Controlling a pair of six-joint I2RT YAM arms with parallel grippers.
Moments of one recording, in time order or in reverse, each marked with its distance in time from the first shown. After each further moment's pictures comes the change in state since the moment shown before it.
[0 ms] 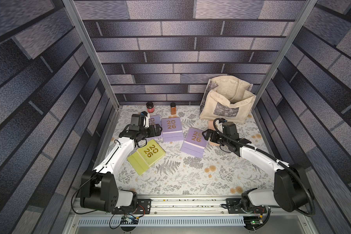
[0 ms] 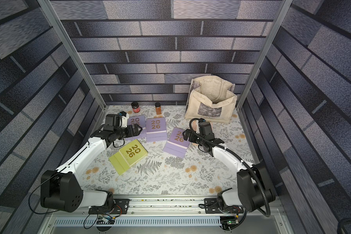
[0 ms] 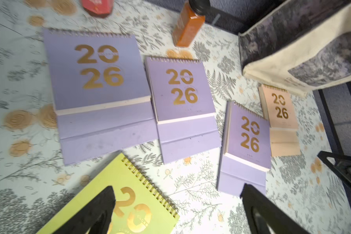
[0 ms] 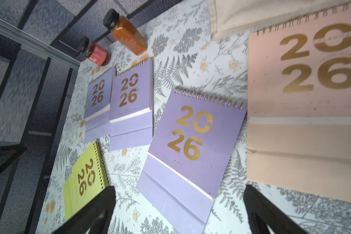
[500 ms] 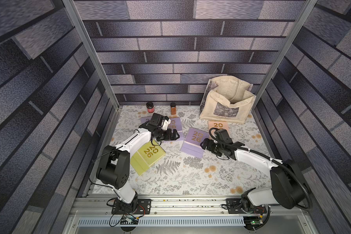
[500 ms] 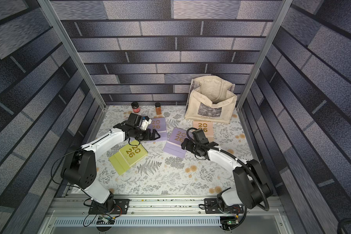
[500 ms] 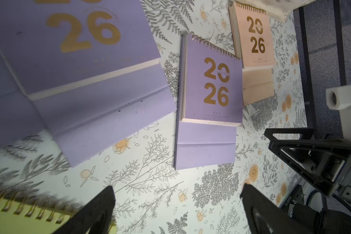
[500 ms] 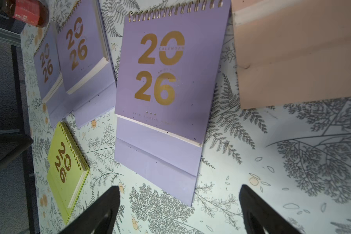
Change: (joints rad) left arm -0.219 0.286 0.159 -0.078 0.151 0.021; right arm 0.087 0.055 -0.060 -0.106 0.032 0.187
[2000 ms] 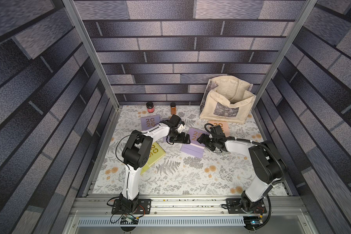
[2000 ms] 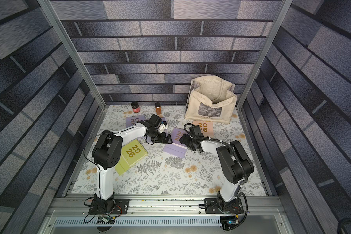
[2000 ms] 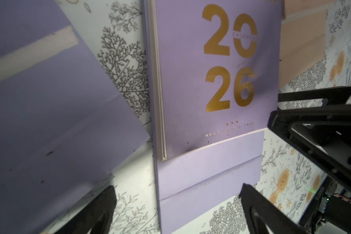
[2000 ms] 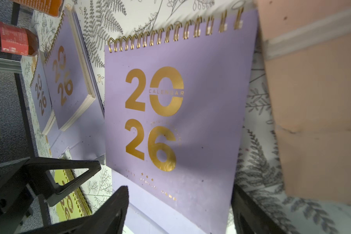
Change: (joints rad) left arm -0.127 0.399 0.293 -0.098 -0.009 0.078; right arm -0.053 0.308 0.126 0.204 -0.080 0.068
